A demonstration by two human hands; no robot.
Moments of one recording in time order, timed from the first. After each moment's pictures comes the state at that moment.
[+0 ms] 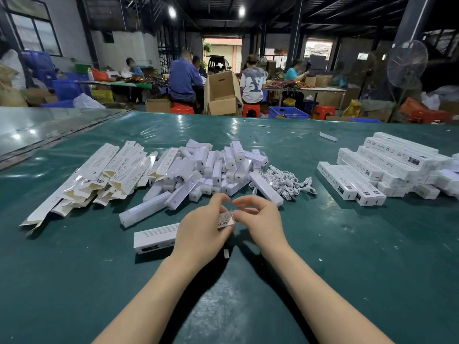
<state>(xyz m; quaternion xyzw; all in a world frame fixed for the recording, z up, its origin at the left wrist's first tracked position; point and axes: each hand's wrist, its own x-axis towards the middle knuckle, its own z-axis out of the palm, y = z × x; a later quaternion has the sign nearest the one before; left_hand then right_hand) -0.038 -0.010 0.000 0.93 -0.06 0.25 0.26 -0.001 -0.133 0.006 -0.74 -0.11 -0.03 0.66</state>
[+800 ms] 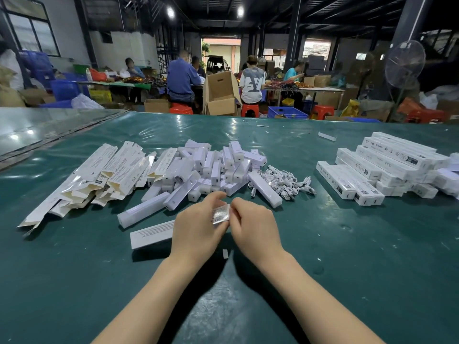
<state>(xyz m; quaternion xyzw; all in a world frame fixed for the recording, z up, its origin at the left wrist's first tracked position) -0.041 -0.013 0.004 0.89 -0.05 0.36 0.28 -0.017 -0.128 0.008 -0.89 -0.26 -0.22 0.30</state>
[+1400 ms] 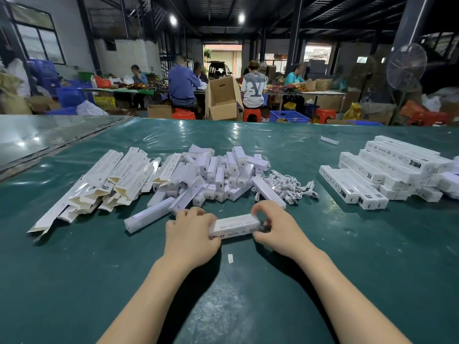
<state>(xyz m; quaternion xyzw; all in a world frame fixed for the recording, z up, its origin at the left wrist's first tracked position) -0.037 0.012 0.001 0.98 0.04 0.14 0.13 0.016 -0.174 -0.002 -0.90 -0.27 -0.04 0.34</state>
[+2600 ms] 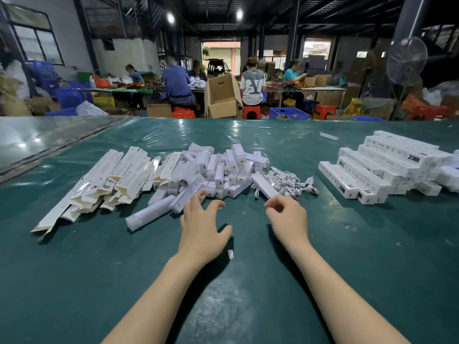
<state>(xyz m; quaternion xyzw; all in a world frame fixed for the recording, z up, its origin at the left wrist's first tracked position) -0.023 -0.001 -0.018 0.94 0.02 0.23 0.26 0.023 -0.168 -0.006 -0.85 -0.04 -0.17 0.49</state>
